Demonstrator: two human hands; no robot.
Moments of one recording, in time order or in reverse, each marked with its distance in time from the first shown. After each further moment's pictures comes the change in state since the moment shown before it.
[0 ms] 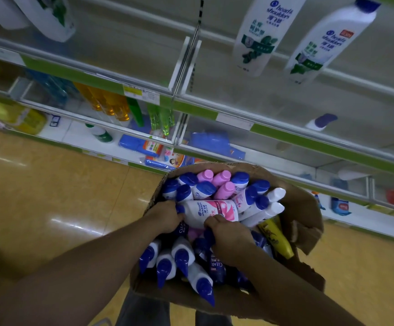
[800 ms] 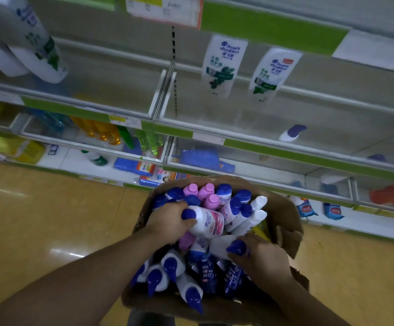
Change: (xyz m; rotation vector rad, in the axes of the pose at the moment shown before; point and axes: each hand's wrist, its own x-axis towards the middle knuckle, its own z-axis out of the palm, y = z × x) left_hand -0.041 0.064 -0.019 0.040 0.256 0.316; right_hand -0.085 0.079 0.016 0.114 0.386 0.213
